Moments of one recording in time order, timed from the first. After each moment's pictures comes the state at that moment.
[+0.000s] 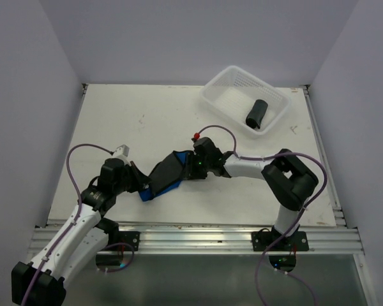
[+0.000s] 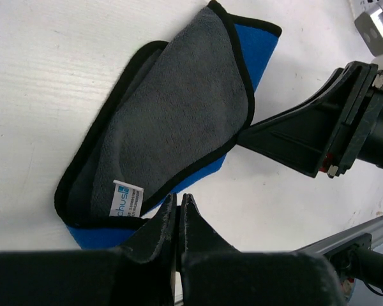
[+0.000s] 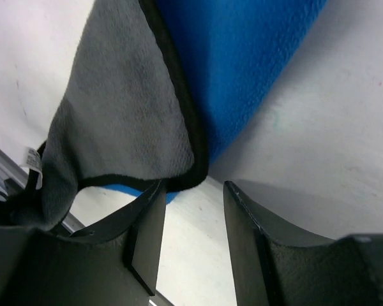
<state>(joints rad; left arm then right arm) -0.34 0.68 0.41 -0.40 0.14 -0.73 0.79 1.80 0.97 -0.02 -0.20 0.81</state>
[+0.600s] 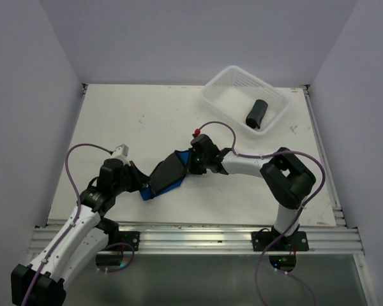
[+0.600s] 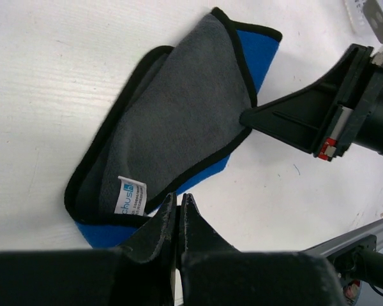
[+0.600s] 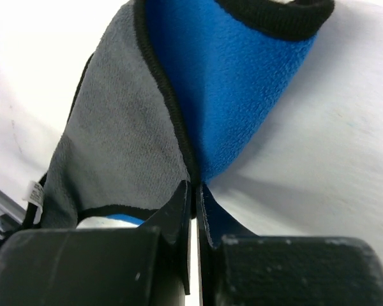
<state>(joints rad) -0.34 0.66 0.41 -0.41 0.13 -0.71 0.79 1.84 1.04 -0.05 -0.09 0.83</state>
